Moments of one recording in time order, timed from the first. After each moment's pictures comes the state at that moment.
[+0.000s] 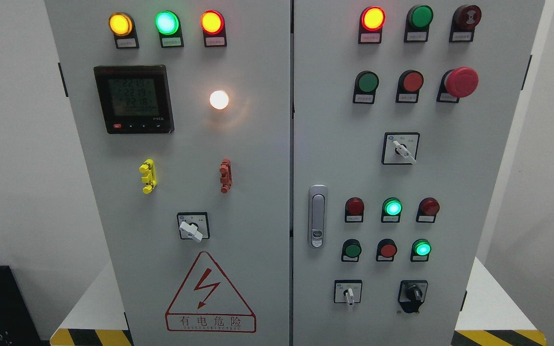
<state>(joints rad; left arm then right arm) 0.24 -0.06 0.09 -1.34 -0.13 -0.53 0.02 0.09 0.12 0.08 -0.13 0.00 0.02 -0.08</state>
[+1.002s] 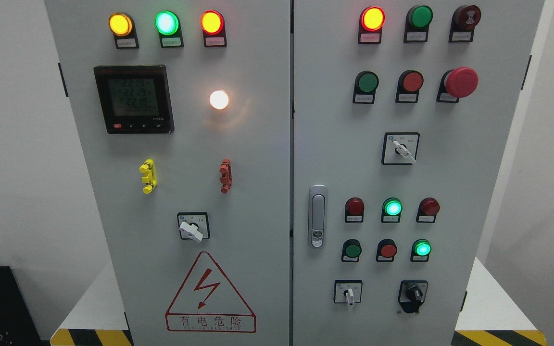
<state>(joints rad) 0.09 -0.01 0.15 -0.27 -0.13 -0.06 -0.15 0.09 0.12 0.08 -0.13 0.00 0.02 -0.08</state>
